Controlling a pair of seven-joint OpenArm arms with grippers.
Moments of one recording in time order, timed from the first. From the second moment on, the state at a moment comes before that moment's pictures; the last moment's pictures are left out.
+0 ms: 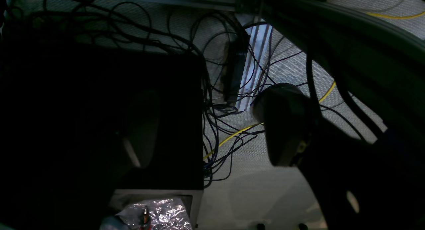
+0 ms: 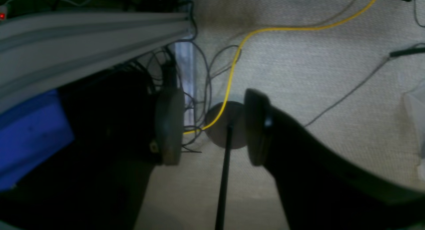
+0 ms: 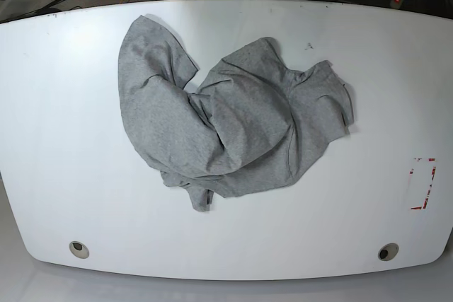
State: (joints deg) left arm 8.9 -3.0 -13.8 11.7 5.5 -8.4 0.7; right arm -13.5 5.0 16.7 17.9 -15.9 19.4 7.4
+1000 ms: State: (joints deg) left arm 21.3 -2.5 -13.4 28.9 5.5 -8.0 -4.3; right arm -21.7 2.2 16.9 31.5 -15.9 19.3 6.6
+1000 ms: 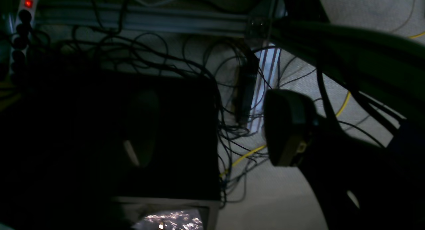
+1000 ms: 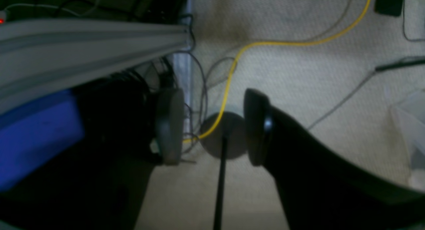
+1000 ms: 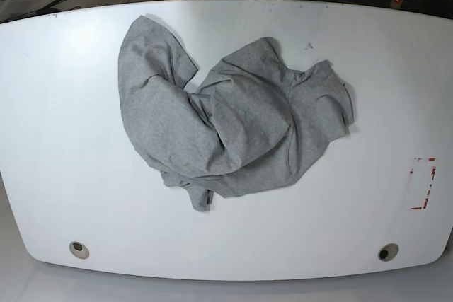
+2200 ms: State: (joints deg) left arm 70.0 -8.5 -11.3 108.0 3.5 -8.4 -3.5; right arm -62.9 -4.3 16.5 93.8 9.1 30.9 0.3
